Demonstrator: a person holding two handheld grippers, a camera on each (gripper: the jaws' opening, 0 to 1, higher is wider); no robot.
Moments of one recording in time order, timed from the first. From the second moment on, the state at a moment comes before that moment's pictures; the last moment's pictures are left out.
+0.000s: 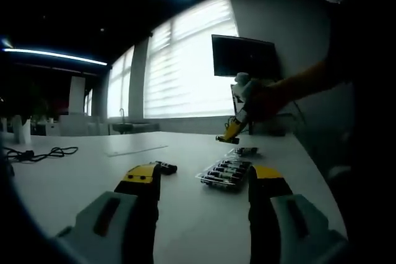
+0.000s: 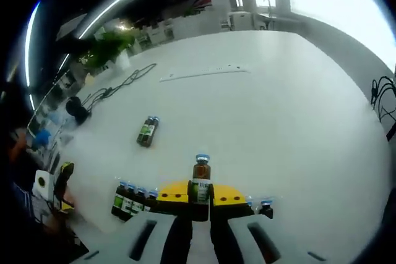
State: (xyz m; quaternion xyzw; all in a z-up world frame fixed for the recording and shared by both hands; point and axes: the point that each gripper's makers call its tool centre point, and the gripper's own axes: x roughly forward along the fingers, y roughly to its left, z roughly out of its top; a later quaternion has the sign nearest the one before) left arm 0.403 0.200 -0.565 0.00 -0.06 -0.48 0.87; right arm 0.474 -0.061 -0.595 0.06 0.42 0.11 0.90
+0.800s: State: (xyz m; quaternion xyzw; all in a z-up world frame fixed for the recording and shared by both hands) left arm 0.402 0.199 -0.565 0.00 -0.06 -0.48 0.87; right arm 0.433 -0.082 -0.634 0.05 0.44 0.08 0.89
